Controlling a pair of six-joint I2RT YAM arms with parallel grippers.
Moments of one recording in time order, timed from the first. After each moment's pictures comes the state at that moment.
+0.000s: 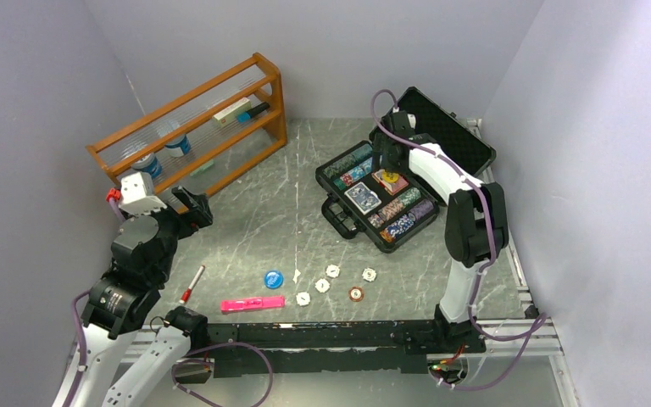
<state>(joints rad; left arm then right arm) -0.39 0.49 0.90 -0.61 -0.46 -0.47 0.28 1.90 1.52 -0.56 0.25 0.36</state>
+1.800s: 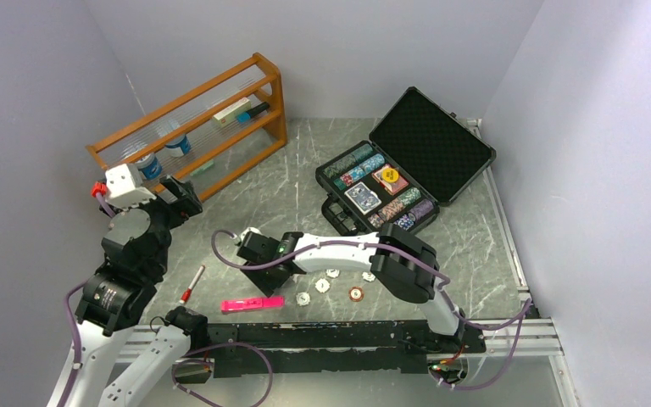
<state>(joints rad) -0.39 0.54 0.99 -0.57 -0.59 -0.40 1.24 2.08 1.51 -0.56 0.11 0.37</state>
